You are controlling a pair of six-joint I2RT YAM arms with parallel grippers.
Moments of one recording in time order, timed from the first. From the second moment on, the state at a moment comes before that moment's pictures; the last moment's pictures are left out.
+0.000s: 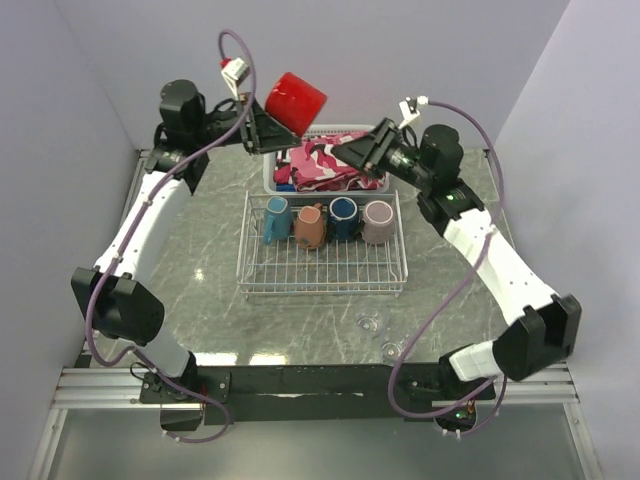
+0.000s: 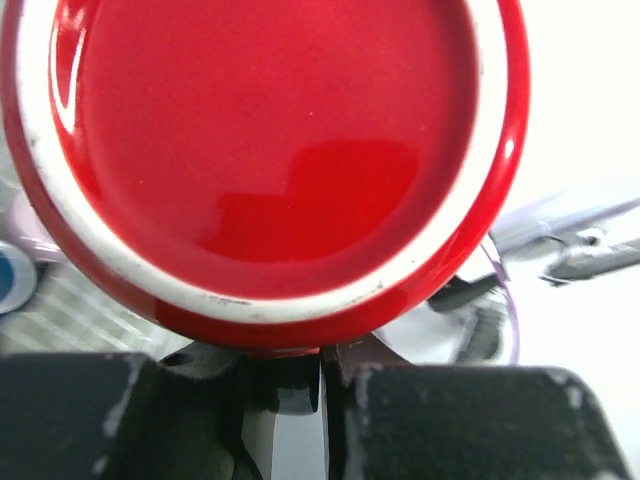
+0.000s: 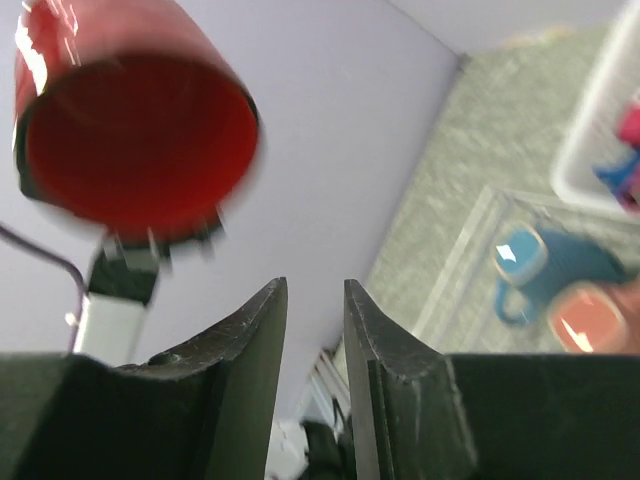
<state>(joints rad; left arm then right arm) -0.26 1.62 1.70 0.02 1.12 -1.01 0.38 1.42 1.37 0.08 -0.51 1.02</state>
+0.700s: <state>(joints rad) -0.54 1.74 1.79 -0.90 0.67 0.27 0.16 0.95 1.32 -0.36 -0.50 0.88</state>
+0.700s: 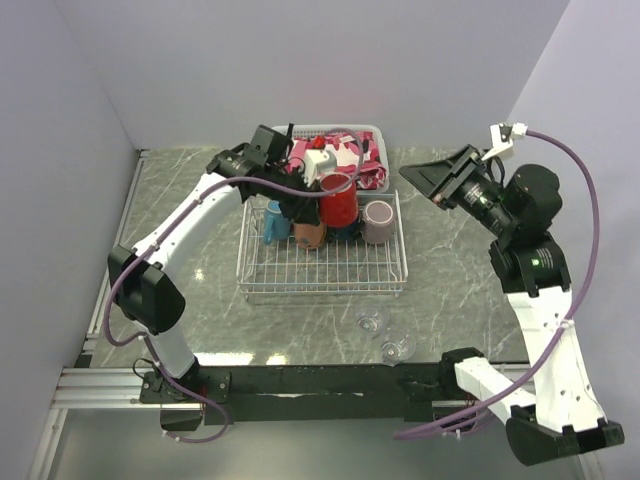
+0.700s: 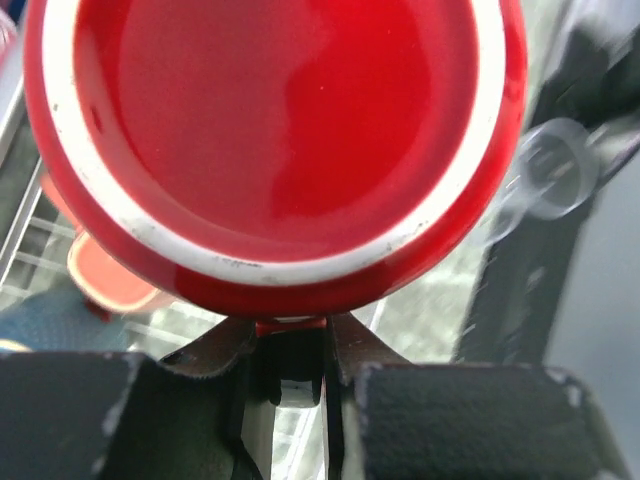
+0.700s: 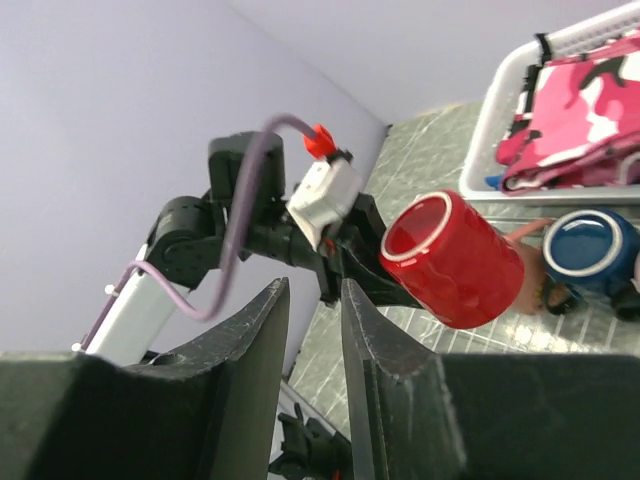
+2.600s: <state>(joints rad) -0.81 2.01 1.50 -0.40 0.50 0.29 0.11 0.85 1.31 -0.66 -0.43 0.84</state>
